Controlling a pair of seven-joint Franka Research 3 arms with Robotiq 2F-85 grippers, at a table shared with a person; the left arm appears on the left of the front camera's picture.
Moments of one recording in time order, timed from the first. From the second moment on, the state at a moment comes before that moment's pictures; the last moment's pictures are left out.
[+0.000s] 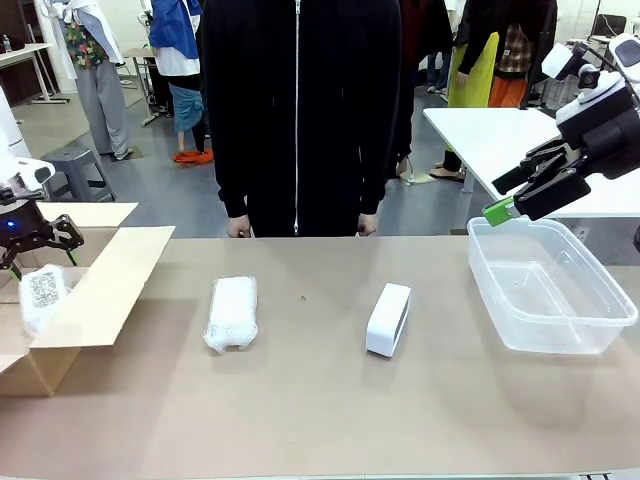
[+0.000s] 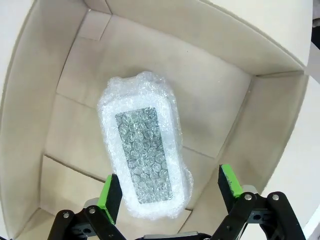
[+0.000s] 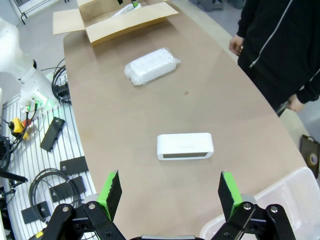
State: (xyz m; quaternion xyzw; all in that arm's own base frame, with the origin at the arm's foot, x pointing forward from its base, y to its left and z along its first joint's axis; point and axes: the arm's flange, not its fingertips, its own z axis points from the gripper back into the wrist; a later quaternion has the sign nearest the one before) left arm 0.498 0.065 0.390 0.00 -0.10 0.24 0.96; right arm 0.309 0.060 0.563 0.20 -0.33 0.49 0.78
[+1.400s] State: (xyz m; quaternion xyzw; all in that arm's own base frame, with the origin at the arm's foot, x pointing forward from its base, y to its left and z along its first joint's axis) left arm 0.454 0.023 0.607 -0.04 -0.12 0.26 0.96; right arm 0.309 0.060 0.563 0.20 -0.33 0.49 0.78
